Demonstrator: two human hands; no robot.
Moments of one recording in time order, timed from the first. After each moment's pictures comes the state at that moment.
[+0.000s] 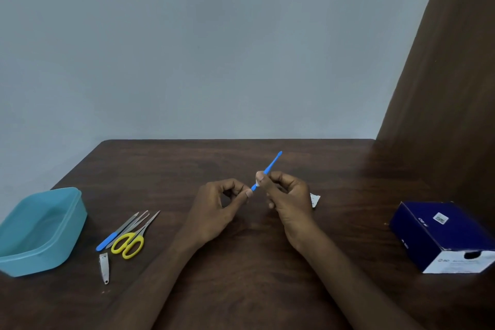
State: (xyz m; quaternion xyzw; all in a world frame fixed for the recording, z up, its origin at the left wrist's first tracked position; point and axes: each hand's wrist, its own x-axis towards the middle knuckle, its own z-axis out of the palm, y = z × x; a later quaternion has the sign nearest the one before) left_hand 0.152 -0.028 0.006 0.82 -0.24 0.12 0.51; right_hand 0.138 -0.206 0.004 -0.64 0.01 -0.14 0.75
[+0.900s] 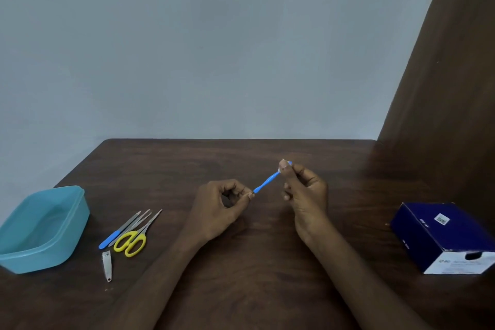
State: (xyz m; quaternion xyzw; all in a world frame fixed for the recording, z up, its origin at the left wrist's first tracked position) left_hand 0.160 -0.025 -0.003 0.84 -0.22 0.14 0.48; right_hand 0.147 -0.223 0.007 -0.57 0.07 -0.21 0.79
